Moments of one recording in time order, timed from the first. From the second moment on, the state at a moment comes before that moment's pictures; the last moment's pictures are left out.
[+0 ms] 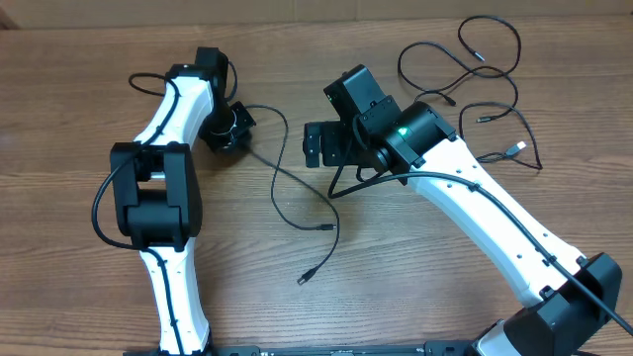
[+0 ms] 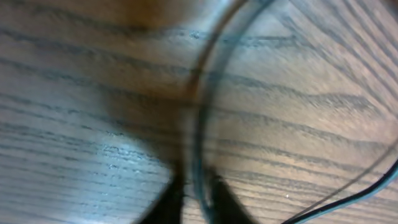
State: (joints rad) left arm -0.05 2.31 1.81 -1.04 0.20 -0.65; right arm 0.64 1.71 1.64 -0.99 -0.02 0.54
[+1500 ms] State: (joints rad) left arm -0.47 1.96 1.97 -1.40 0.33 -0.28; right arm 0.21 1.71 1.64 -0.94 -0.51 0.63
